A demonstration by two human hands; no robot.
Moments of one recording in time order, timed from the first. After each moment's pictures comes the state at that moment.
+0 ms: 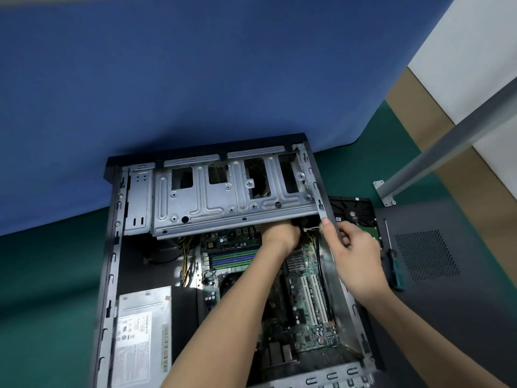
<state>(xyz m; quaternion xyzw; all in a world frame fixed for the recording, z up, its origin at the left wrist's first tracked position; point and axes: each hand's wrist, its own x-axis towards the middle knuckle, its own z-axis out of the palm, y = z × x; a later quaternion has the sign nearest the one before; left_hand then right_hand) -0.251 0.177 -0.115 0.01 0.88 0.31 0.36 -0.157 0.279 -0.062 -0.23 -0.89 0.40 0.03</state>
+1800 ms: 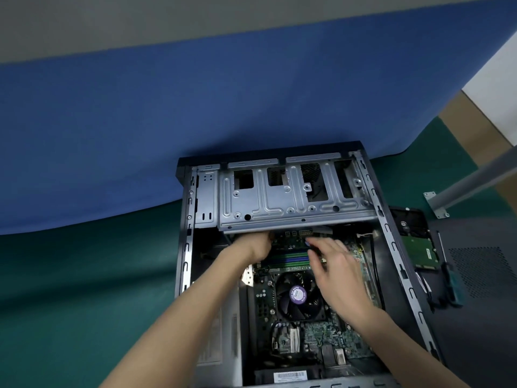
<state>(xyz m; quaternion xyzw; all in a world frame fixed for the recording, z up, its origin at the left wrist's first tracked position) -0.268 0.024 -0.097 0.11 0.89 0.22 0.38 -0.161 0.175 -0.082 -0.06 -0.94 0.32 0.00</state>
